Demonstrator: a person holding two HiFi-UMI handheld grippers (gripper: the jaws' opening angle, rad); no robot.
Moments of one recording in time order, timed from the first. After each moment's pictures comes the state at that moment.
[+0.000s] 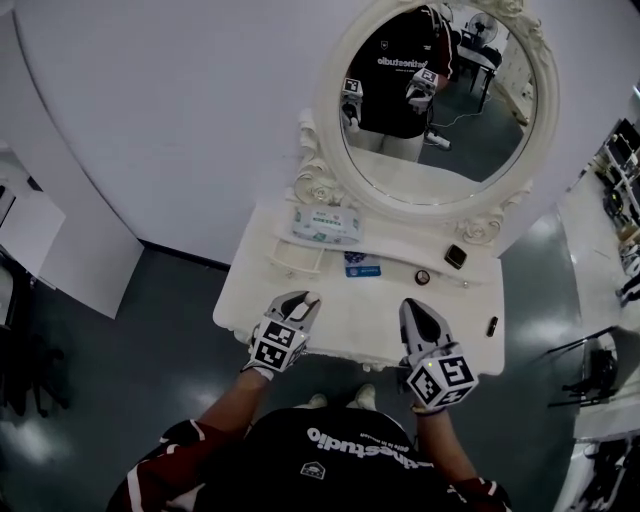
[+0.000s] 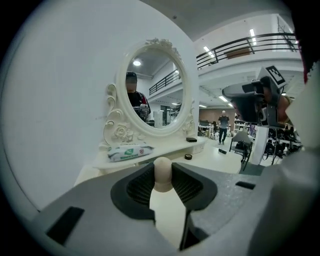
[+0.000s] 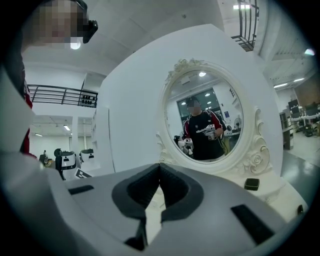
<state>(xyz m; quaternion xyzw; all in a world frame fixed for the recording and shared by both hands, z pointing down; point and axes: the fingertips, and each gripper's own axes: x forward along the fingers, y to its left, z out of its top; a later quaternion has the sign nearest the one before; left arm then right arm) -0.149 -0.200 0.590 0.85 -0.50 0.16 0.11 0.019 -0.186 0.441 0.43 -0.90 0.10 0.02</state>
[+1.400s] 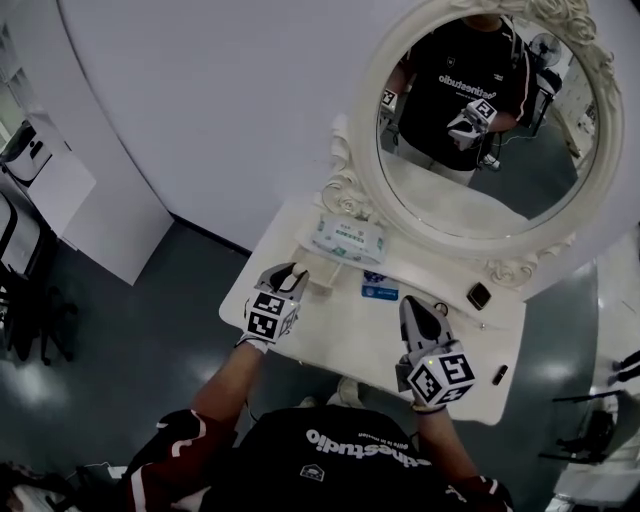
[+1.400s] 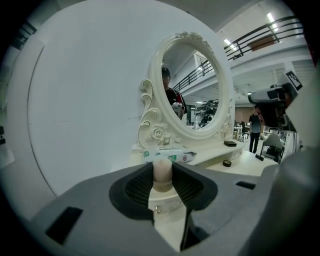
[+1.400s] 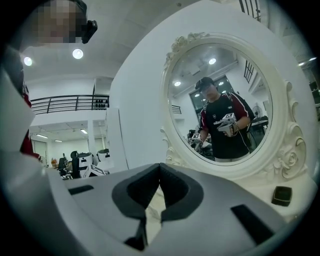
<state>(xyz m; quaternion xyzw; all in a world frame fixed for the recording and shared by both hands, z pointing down) -0.237 -0.288 0.592 0.76 -0.62 0.15 0.13 -0.012 -0.275 0.455 0.33 -0.93 0.12 0.02</state>
